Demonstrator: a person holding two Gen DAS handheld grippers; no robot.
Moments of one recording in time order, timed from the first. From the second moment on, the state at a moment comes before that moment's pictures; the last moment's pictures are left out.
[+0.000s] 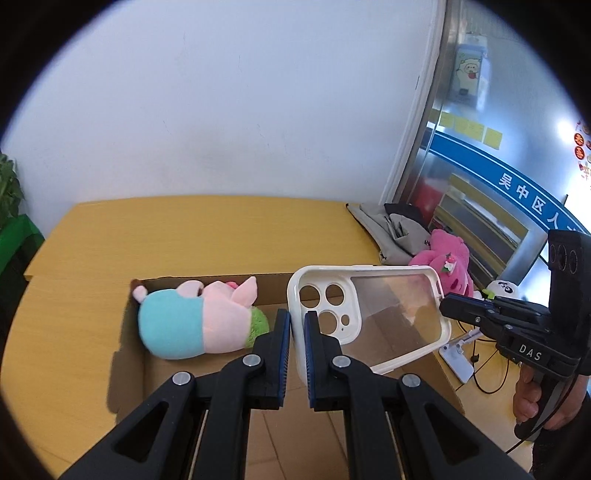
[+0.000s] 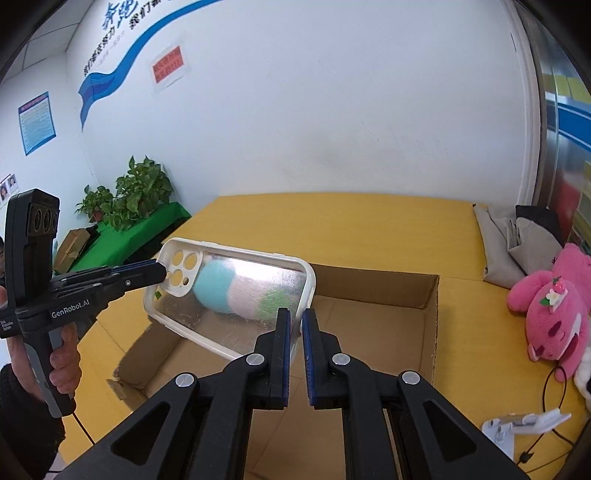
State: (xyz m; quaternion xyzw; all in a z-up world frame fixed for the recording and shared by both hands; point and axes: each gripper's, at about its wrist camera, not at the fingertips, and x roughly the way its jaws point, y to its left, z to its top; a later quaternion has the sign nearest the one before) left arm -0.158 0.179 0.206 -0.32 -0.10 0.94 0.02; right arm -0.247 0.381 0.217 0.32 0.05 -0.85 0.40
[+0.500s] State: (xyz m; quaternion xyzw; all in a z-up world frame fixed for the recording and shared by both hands) left arm -0.268 0.182 0.137 -0.41 -0.10 0.91 0.01; right arm -0.368 0.357 0.142 0.43 0.07 -0.83 0.34
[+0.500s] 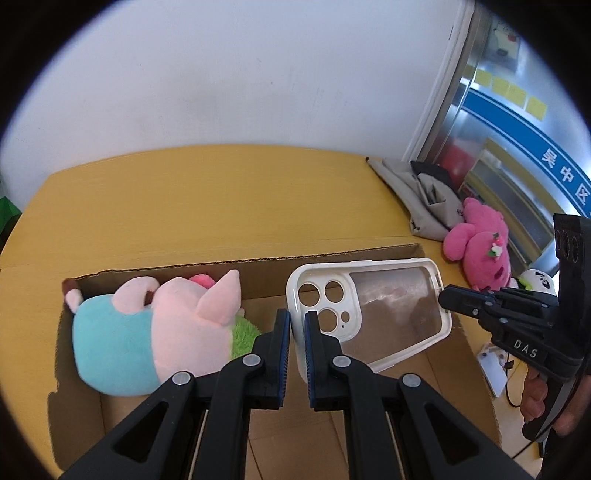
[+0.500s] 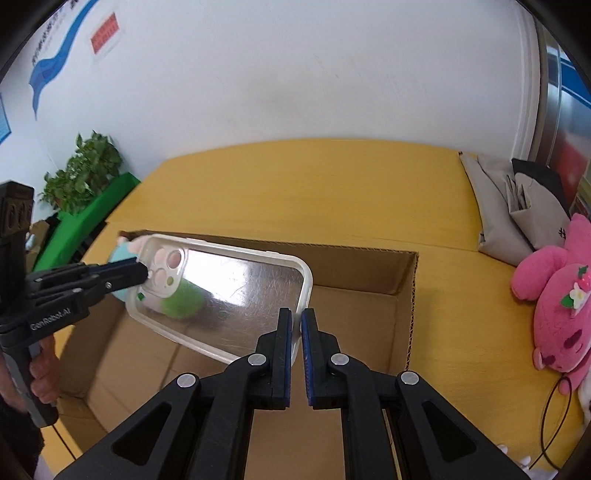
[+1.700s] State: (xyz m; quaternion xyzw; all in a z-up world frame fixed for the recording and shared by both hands) left arm -0.284 0.185 0.125 -0.45 -0.04 0.89 0.00; right arm -0.377 0.321 0.093 0.42 0.19 -0.85 0.25
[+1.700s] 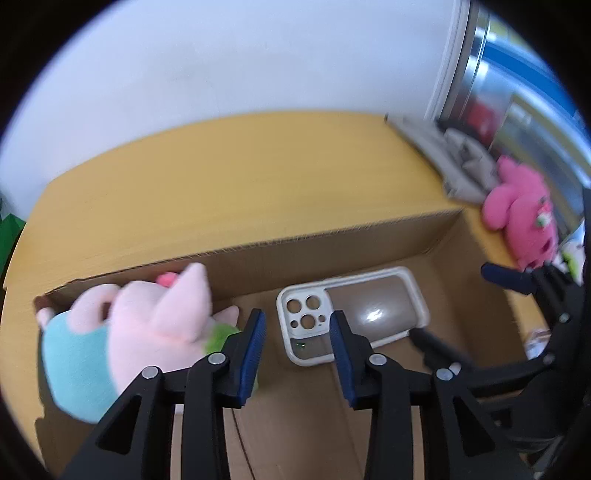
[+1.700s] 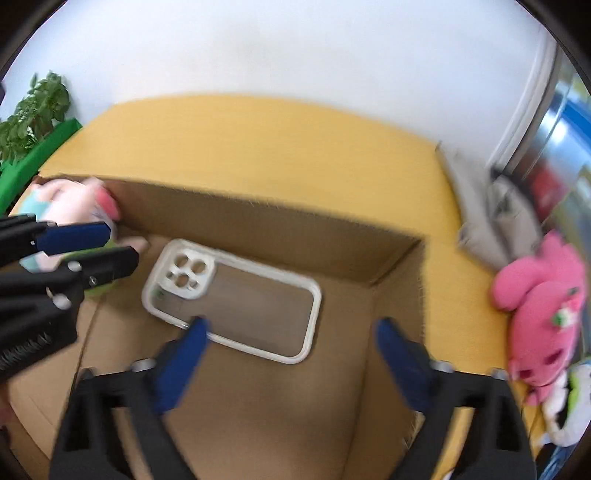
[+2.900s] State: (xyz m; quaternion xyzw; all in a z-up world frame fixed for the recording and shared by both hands) left arm 0.072 0.223 0.185 -0.25 -0.09 0.96 -0.05; right arm -0.054 0.432 0.154 0.30 0.08 -0.91 0.28
